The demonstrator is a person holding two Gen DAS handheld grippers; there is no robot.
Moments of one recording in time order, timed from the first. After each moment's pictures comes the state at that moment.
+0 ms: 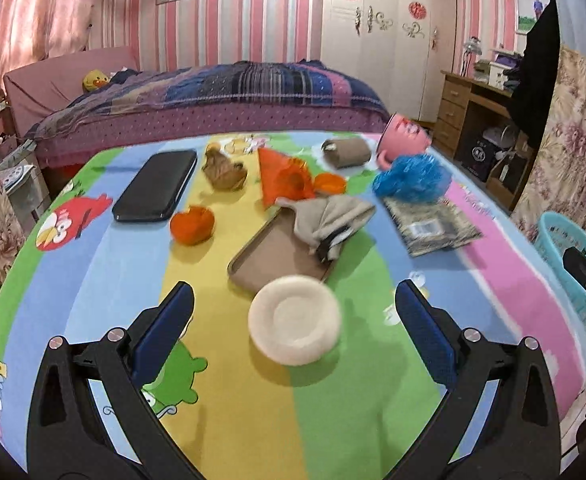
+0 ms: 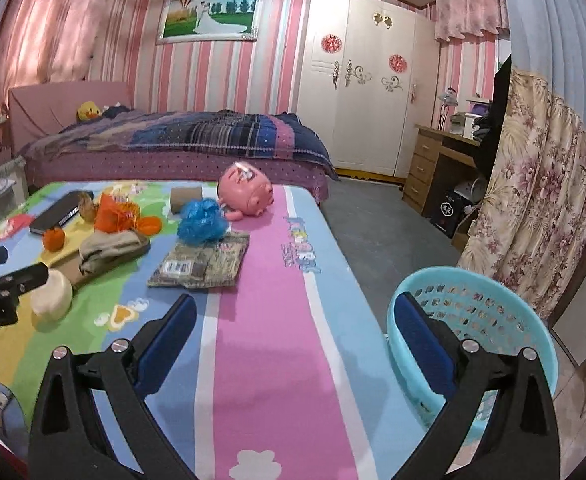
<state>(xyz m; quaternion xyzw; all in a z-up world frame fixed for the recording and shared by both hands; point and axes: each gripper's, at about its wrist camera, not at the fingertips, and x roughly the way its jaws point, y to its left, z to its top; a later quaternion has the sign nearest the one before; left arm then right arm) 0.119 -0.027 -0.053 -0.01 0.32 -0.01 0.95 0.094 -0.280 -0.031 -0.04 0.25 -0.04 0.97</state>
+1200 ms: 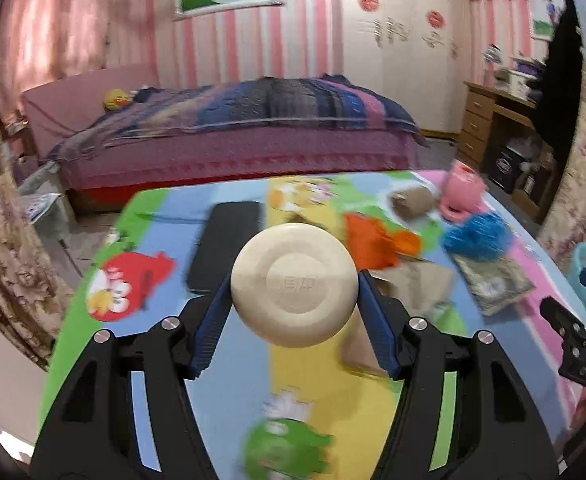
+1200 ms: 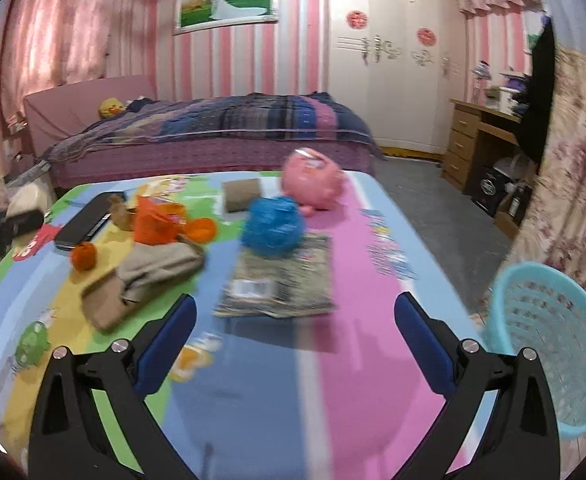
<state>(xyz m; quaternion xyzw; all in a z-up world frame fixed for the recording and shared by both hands) 0.155 0.048 -0.002 0.00 0.29 0.04 0.96 0.156 -0.203 -0.030 -0.02 0.28 0.04 0.96</state>
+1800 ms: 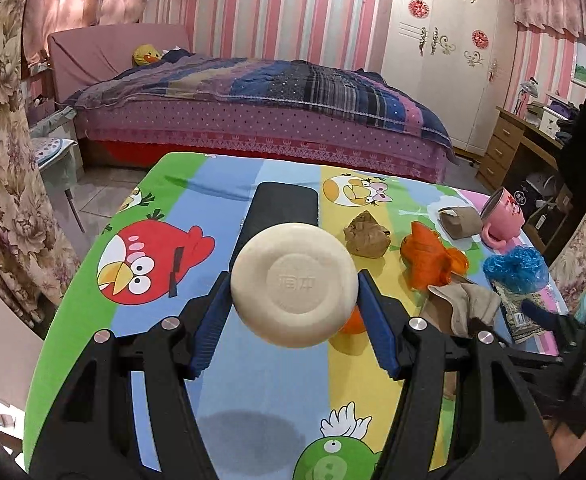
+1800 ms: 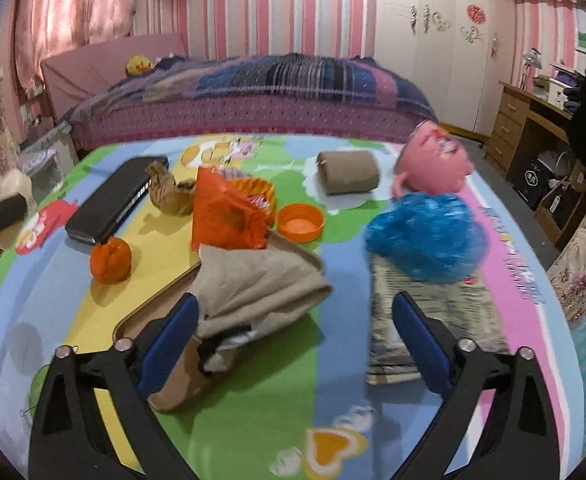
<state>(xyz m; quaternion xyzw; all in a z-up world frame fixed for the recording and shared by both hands) 0.178 0.108 -0.015 -0.08 0.32 0.06 0.94 0.234 -0.107 -0.064 -0.03 0.36 0.09 0.93</state>
